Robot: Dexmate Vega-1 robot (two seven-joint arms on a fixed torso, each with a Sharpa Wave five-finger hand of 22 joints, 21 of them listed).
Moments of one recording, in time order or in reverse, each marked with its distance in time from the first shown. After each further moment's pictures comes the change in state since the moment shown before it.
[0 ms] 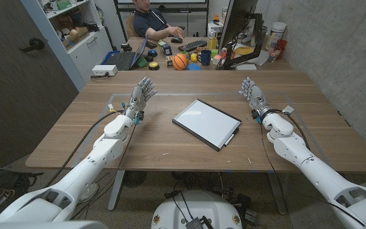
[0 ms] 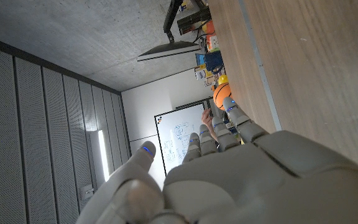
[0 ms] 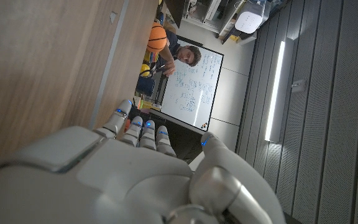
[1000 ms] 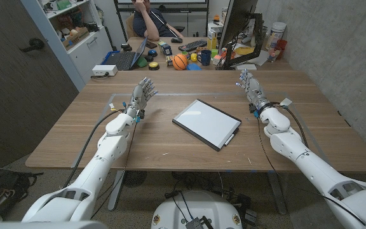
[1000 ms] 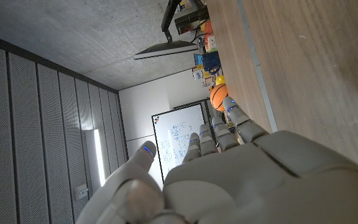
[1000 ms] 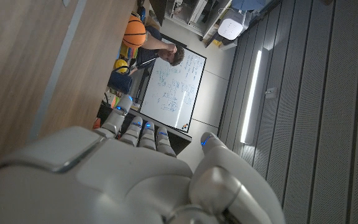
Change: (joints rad) left arm -0.010 -0.204 -0.239 0.086 0.203 0.071 -0.139; left_hand 0.000 0.000 0.000 0.000 0.004 0.000 0.000 0.000 0.000 -0.004 -0.004 -0.001 0.000 0.000 0.000 0.000 0.000 0.000 0.000 -0.004 0.000; right arm 0.039 0.017 -0.016 -0.004 -0.091 0.108 -0.008; right_hand 0.007 -0.008 -0.005 -0.001 0.000 -0.005 -0.017 0.000 0.000 -0.016 -0.006 -0.016 0.000 0.000 0.000 -0.012 0.000 -0.011 0.019 -0.009 0.000
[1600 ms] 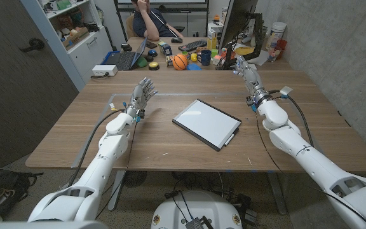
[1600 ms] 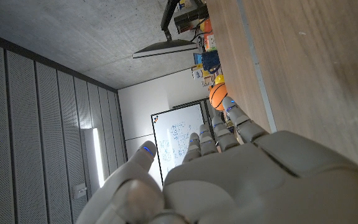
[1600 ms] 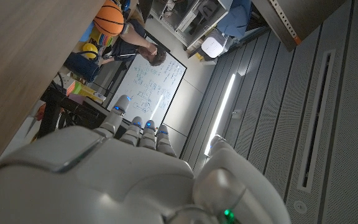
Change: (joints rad) left arm -0.010 -0.032 -0.038 0.022 0.045 0.006 -0.032; left_hand 0.000 0.000 0.000 0.000 0.000 0.000 0.000 0.000 0.000 0.000 0.000 0.000 0.000 0.000 0.000 0.000 0.000 0.006 -0.006 -0.004 0.000; right arm 0.021 -0.029 -0.026 -0.063 -0.143 0.055 -0.062; right_hand -0.035 -0.067 -0.049 -0.001 -0.005 -0.006 -0.016 0.000 0.000 -0.016 -0.016 -0.015 0.000 -0.009 -0.002 -0.015 0.000 -0.012 0.023 -0.036 -0.002
